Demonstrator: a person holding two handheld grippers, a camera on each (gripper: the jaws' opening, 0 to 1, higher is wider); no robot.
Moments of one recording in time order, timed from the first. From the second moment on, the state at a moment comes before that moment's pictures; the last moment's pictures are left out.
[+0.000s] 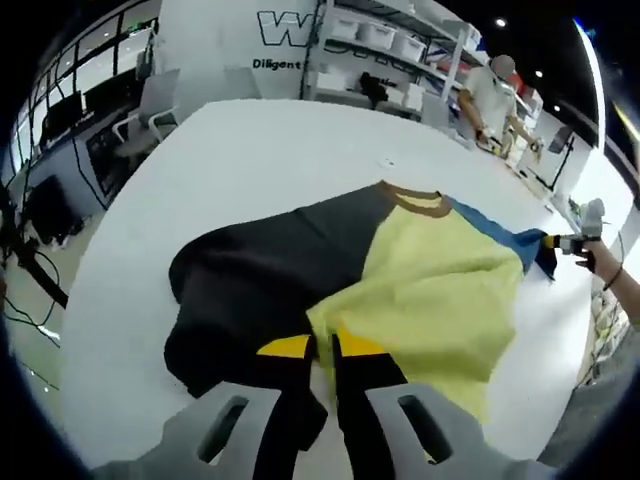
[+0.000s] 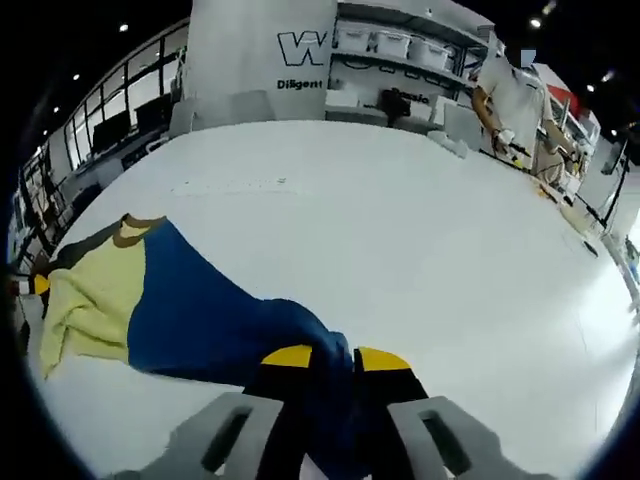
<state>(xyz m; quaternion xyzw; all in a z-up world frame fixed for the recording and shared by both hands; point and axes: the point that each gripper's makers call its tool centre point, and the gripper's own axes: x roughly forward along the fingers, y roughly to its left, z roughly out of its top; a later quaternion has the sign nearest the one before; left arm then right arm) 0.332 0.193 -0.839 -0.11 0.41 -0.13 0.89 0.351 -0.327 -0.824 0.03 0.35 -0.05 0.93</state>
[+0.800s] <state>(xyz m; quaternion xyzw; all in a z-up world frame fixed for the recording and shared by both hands) 0.296 0.179 -0.812 -0.02 0.38 -0.17 0.91 0.339 -0.205 -0.805 0.07 0.34 0.06 0.94</state>
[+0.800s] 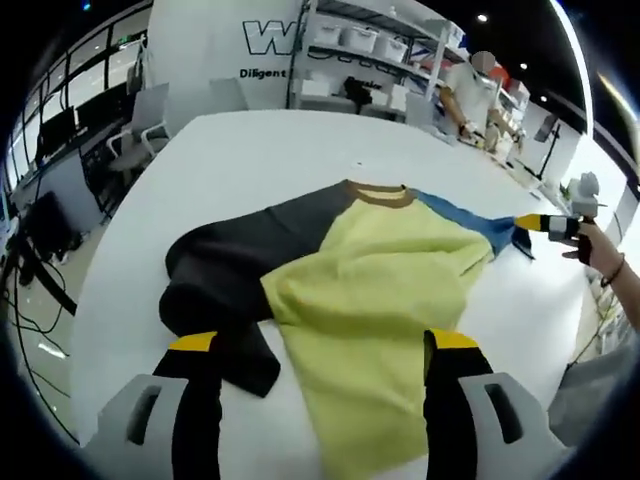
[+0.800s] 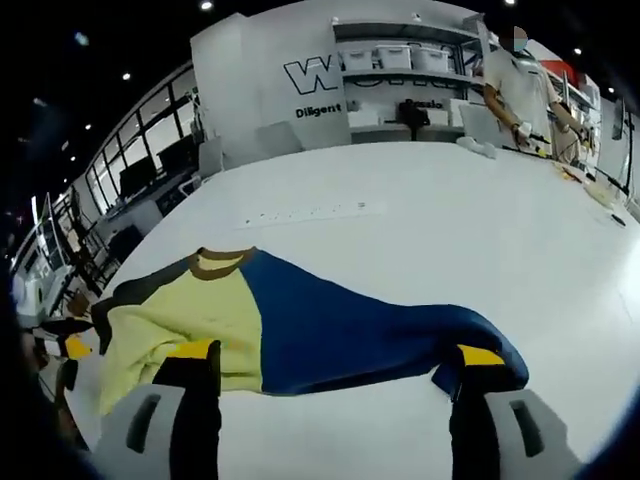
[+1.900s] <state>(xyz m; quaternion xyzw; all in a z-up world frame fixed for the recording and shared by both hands) 0.233 0.159 -0.819 0.01 0.40 -0.20 0.89 0.283 -0.027 -0.844 0.04 0.35 0.24 0.90</state>
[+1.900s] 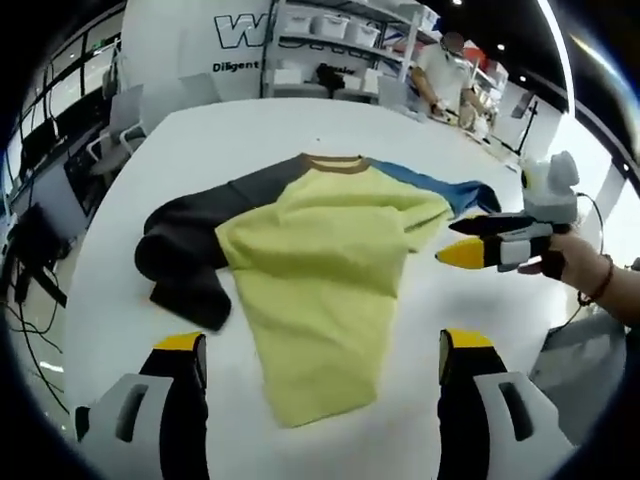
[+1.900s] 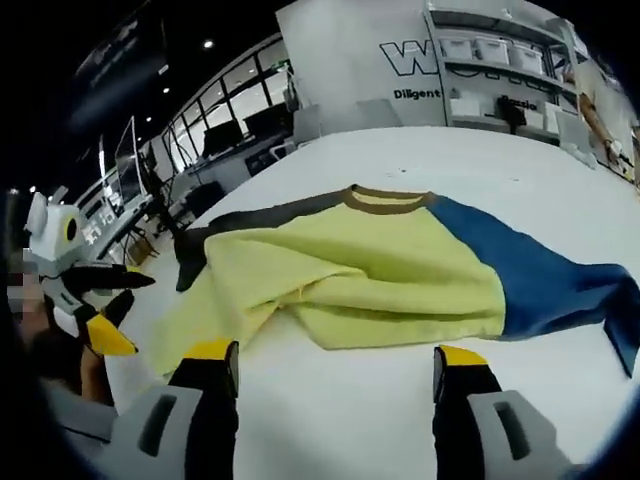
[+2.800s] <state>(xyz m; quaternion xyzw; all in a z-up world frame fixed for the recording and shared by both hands) 0.205 0.171 -0.856 -0.05 0.47 -0.17 0.87 0.304 -0.007 -0.865 -0.12 0.30 0.28 0.90</state>
